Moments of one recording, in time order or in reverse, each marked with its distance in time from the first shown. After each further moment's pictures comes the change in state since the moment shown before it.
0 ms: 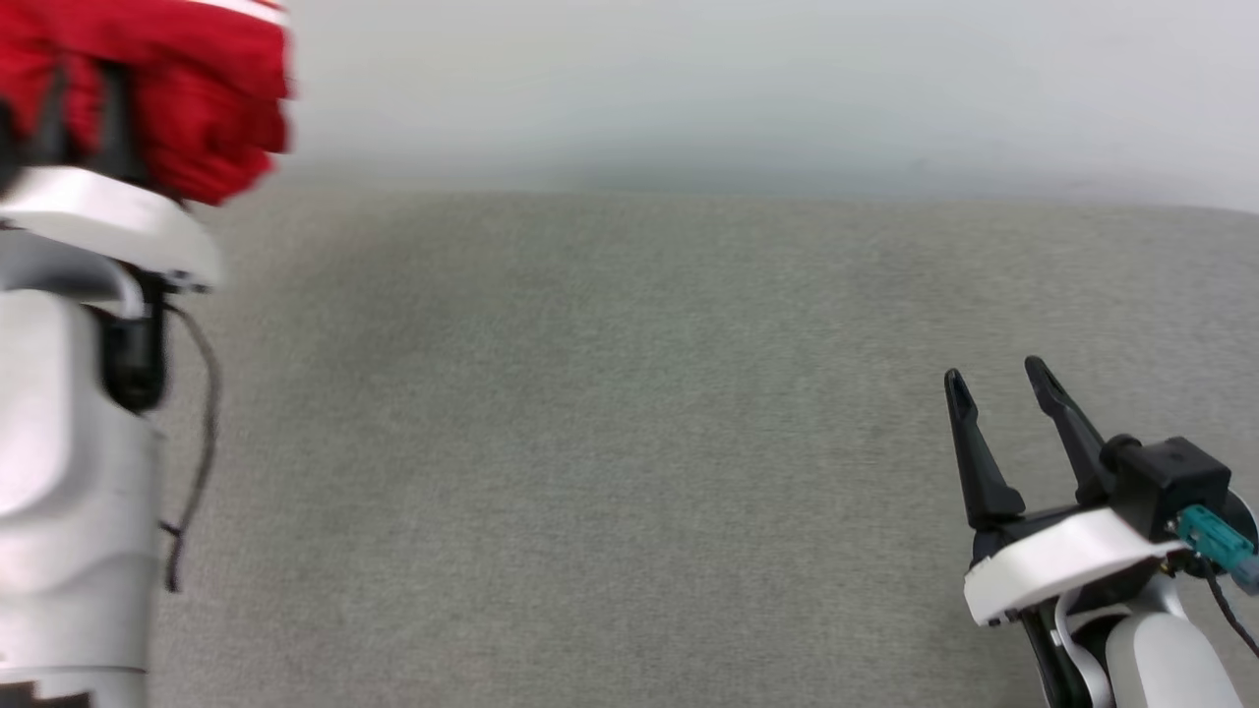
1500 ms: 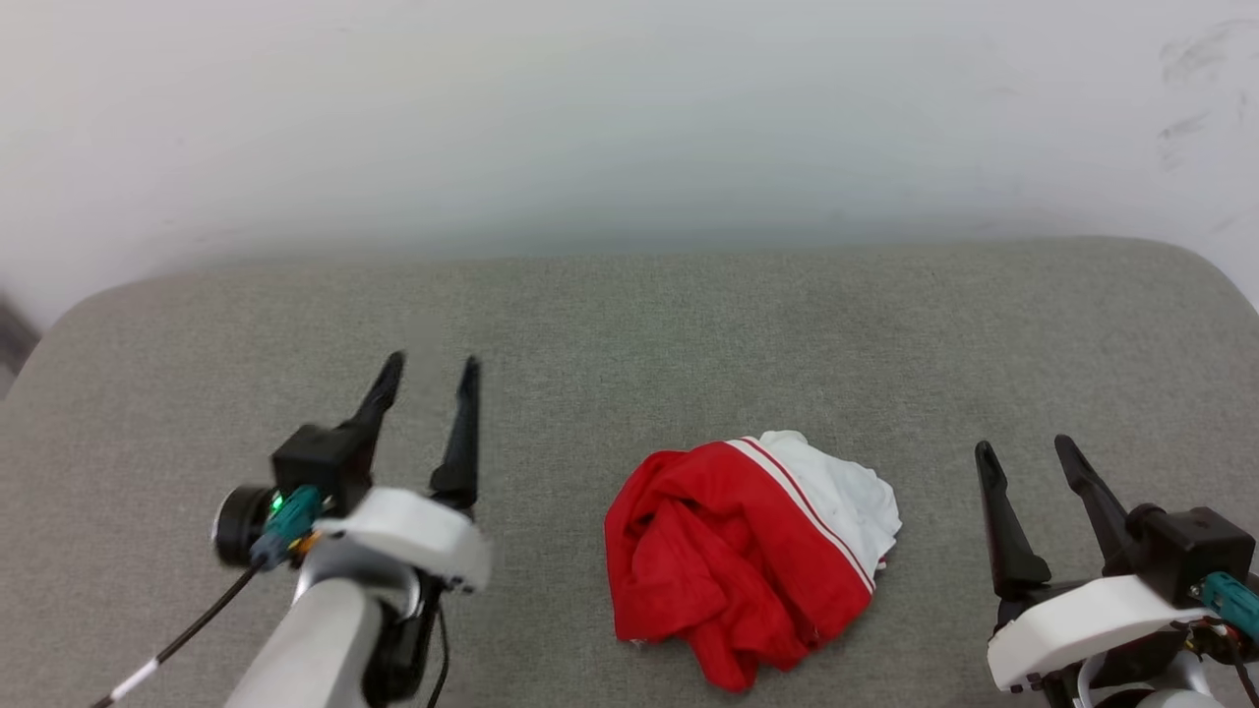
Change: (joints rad) left arm 0.446 -0.159 -0.378 -0.265 -0.136 0.170 -0.083; right arm 0.151 0.040 -0.075 -0.085 -0.011 0.000 0.061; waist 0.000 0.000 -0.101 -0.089
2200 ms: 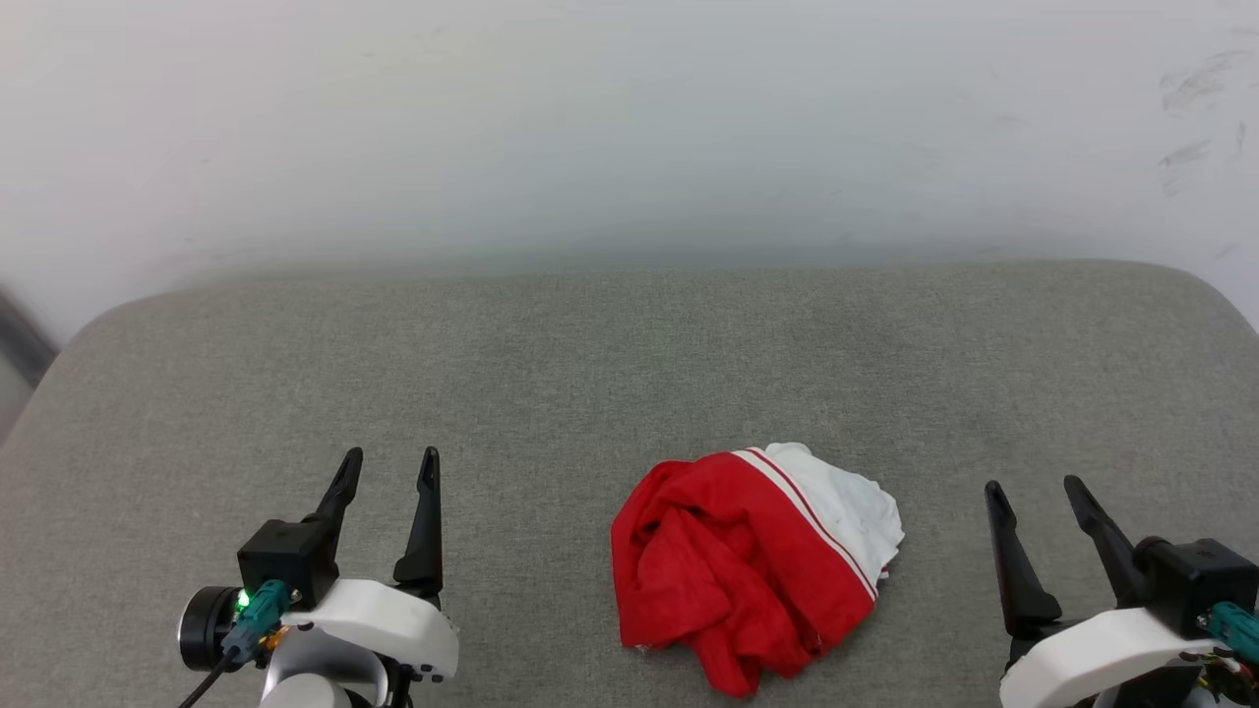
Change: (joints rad) left arm 0.216 0.066 0.047 -0.114 -0.015 0.094 0.009; right arm 0.076 0.000 -0.016 -0.048 -0.013 0.000 0.053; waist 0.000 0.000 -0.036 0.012
